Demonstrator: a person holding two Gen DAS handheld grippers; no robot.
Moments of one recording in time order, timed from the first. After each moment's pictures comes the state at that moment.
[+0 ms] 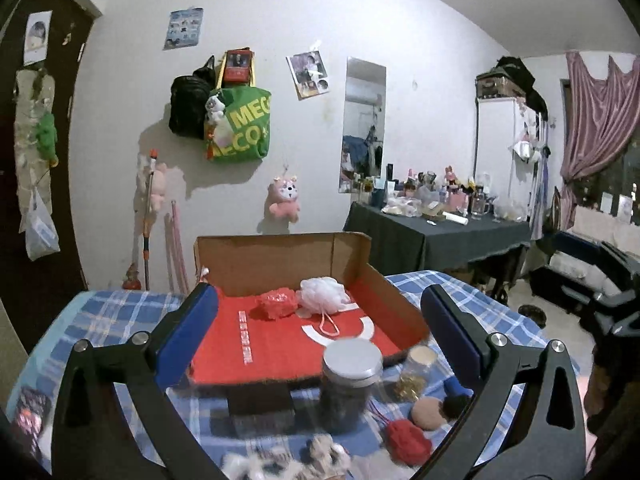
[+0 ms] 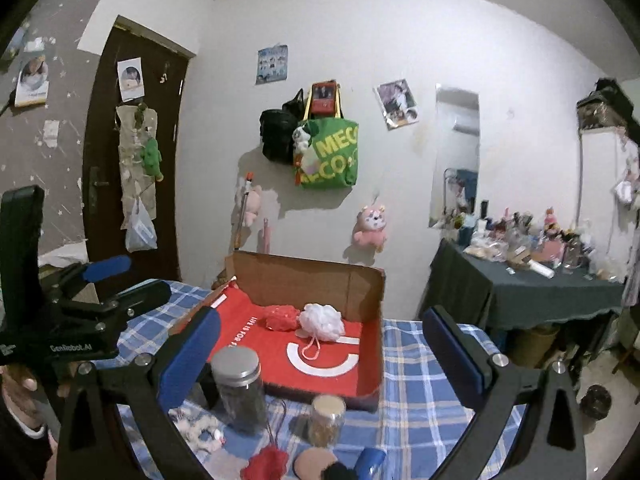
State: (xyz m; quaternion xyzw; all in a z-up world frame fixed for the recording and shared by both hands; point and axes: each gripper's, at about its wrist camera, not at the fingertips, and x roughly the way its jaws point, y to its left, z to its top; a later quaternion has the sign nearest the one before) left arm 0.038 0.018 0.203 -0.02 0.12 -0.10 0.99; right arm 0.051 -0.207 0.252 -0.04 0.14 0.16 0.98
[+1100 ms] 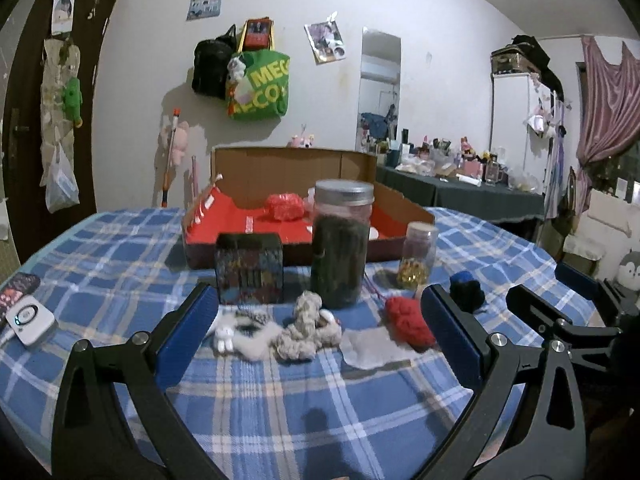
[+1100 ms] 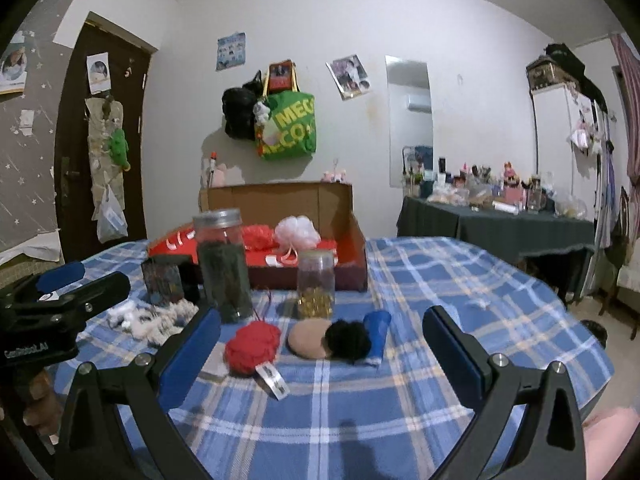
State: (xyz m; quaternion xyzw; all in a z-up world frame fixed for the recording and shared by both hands) left arm -0.026 -0.003 0.073 -0.02 0.17 -0.06 0.98; right arm -0.041 -0.217 0.098 0.00 0.14 0.08 0.99
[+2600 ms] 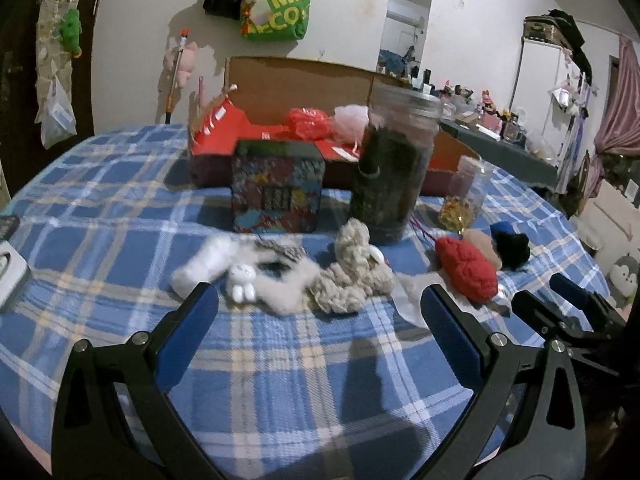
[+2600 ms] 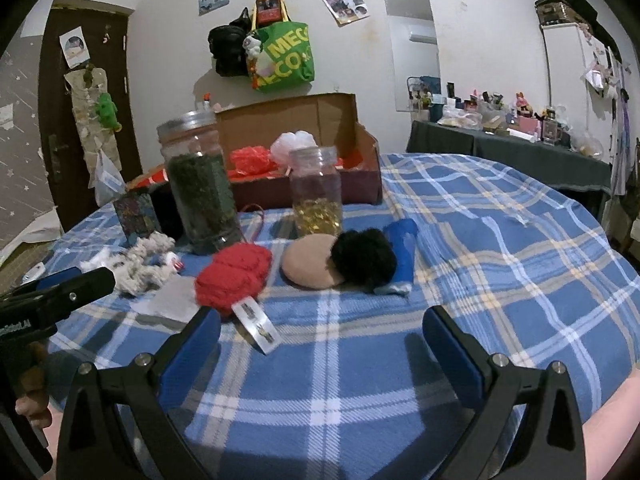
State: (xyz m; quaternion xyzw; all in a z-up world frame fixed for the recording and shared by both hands) left arm 0.020 0.027 0.042 -0.06 0.30 -0.05 0.95; right arm 0.006 -0.219 0.040 0.03 0.27 0.09 0.96
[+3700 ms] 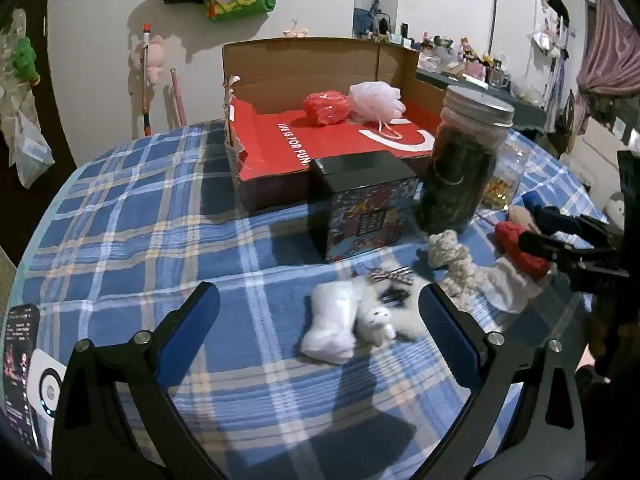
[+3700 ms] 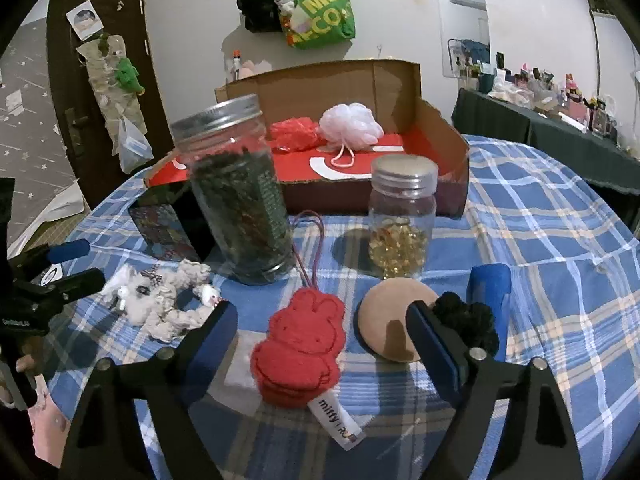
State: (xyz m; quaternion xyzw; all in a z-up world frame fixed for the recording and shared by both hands) left arm 0.070 0.101 0.058 0.03 0.37 -0.11 0.92; right arm 0.071 -0.170 0.067 0.01 0.35 0.16 0.92
